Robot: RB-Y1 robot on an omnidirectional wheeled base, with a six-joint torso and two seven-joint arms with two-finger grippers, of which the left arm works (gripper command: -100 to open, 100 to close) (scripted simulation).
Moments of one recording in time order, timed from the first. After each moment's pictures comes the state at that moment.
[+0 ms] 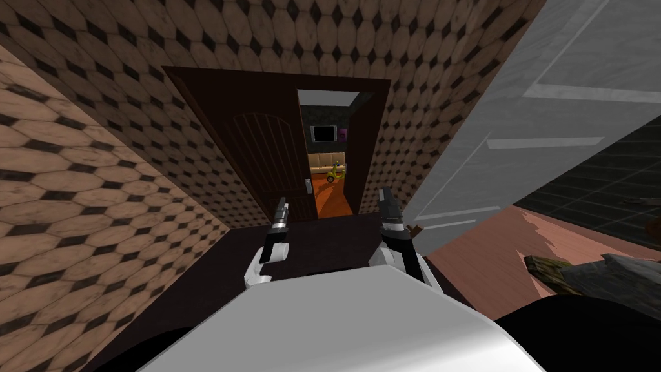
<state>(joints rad) 0.12 0.08 0.04 -1.66 0.00 -0.48 -0.14</state>
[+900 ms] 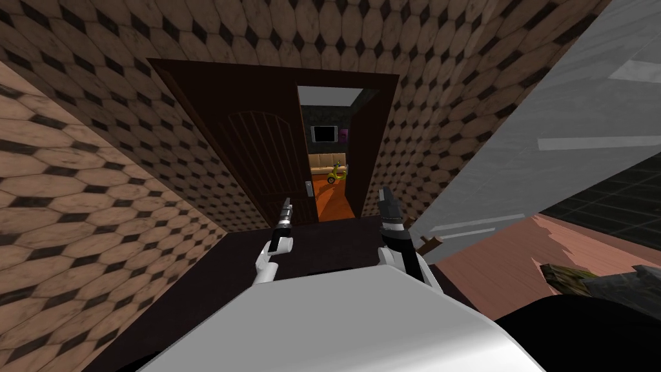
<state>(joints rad) -0.03 0.08 0.07 -1.41 0.03 -0.47 -0.15</state>
